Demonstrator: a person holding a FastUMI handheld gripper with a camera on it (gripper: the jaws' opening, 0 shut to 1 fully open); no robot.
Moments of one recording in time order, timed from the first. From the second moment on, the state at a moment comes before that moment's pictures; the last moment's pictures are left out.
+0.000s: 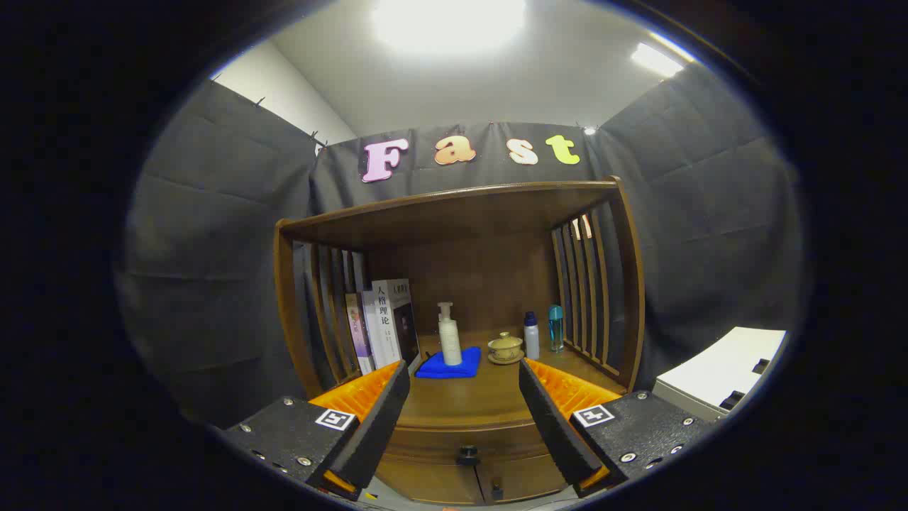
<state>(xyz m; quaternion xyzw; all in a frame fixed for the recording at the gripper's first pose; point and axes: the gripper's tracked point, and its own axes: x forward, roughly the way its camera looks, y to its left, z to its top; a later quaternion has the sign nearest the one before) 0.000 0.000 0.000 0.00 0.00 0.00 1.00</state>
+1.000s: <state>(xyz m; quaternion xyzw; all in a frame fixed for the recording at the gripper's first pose) 0.002 0.011 -0.013 0.00 0.02 0.02 1.00</state>
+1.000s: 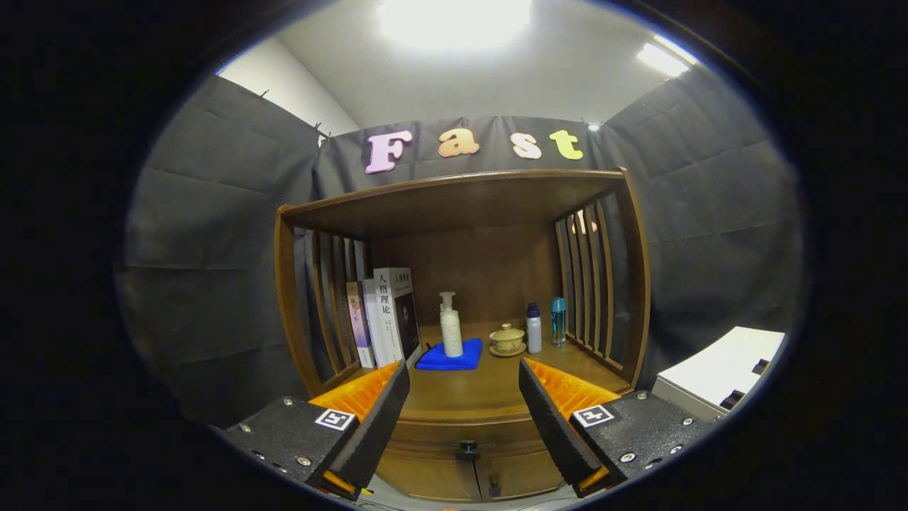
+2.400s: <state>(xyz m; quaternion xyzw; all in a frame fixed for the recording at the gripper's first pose) 0.073 0.001 -0.223 -0.07 0.09 -0.07 0.99</state>
